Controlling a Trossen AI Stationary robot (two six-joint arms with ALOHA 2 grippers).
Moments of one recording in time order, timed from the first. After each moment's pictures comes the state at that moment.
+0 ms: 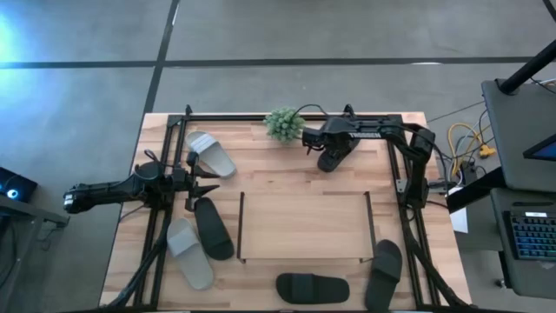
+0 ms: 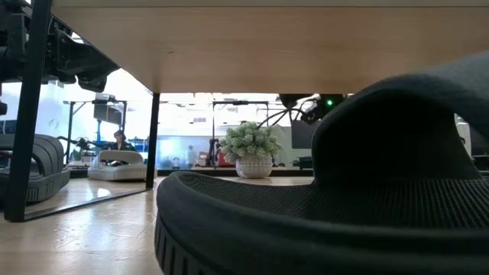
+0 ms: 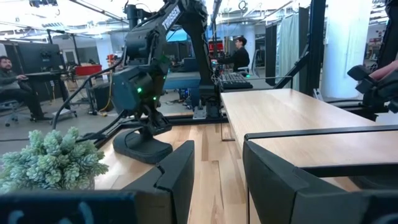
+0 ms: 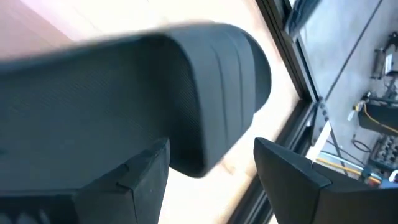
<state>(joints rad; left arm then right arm) 0.12 0.06 0.00 0.10 0.10 0.06 -0.42 1.90 1.33 -1.22 0.59 0.45</state>
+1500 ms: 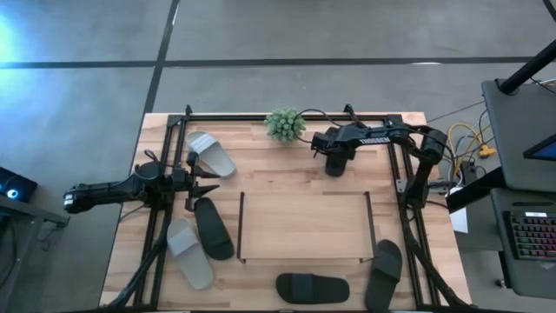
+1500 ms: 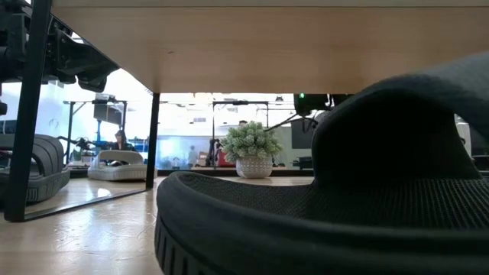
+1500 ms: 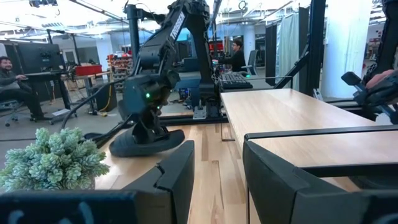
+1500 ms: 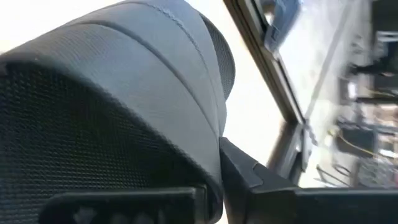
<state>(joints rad) 0.12 0.06 0.00 0.10 0.10 0.06 -0.44 1.80 1.07 -0.87 0.73 0.33</state>
